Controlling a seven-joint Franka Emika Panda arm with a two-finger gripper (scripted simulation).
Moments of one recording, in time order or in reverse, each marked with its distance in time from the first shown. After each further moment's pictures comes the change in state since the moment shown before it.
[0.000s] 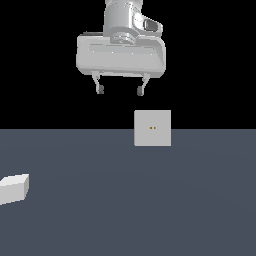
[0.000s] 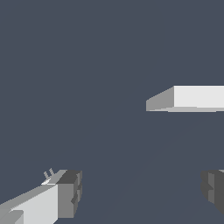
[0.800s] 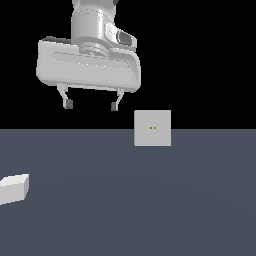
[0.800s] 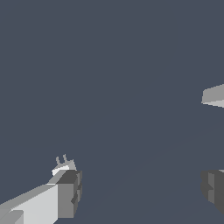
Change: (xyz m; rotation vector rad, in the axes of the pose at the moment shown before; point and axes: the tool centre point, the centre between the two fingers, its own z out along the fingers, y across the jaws) arm -0.030 -0.057 0.042 -0.006 0.001 -0.174
